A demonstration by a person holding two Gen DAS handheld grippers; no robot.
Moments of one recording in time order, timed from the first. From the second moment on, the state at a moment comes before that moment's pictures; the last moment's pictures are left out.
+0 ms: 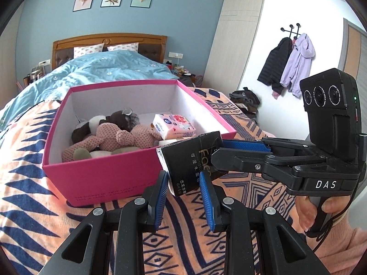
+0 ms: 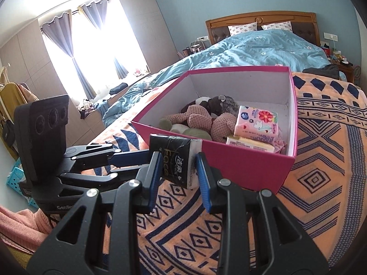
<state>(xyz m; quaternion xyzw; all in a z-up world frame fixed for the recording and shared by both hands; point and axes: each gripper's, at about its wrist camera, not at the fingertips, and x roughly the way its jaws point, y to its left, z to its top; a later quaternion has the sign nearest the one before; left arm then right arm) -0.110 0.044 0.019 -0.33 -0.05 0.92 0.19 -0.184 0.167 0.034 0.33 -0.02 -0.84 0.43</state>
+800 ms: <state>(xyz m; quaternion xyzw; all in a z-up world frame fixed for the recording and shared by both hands) -0.122 0.040 0.031 -0.32 -0.04 0.93 0.18 -0.197 0.160 0.045 0.32 -0.02 -0.84 0.43</state>
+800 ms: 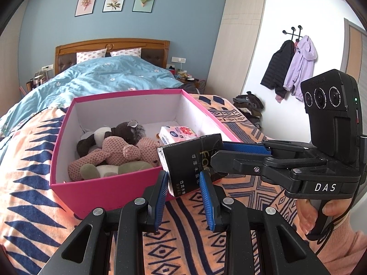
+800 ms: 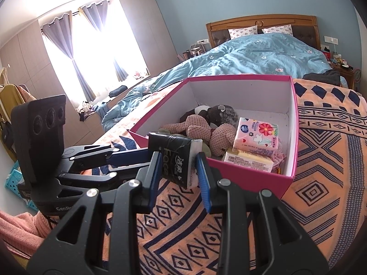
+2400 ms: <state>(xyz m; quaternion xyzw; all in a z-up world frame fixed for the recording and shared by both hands) -0.159 0.028 0.032 -0.32 -0.04 0.93 0.16 -0.221 0.148 0.048 0.33 -0.03 -0.84 0.43</state>
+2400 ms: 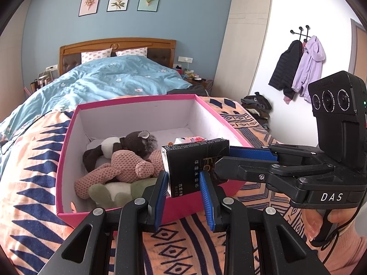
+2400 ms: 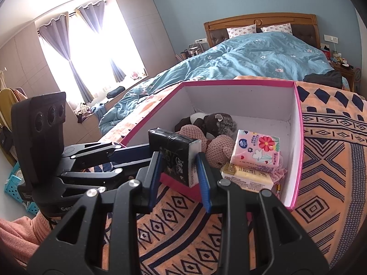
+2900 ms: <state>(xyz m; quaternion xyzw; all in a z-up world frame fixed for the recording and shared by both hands) -0.168 0.024 0.028 -0.33 -0.04 0.93 0.16 -0.234 0.143 0.042 0.34 -0.03 -0.84 0.42</state>
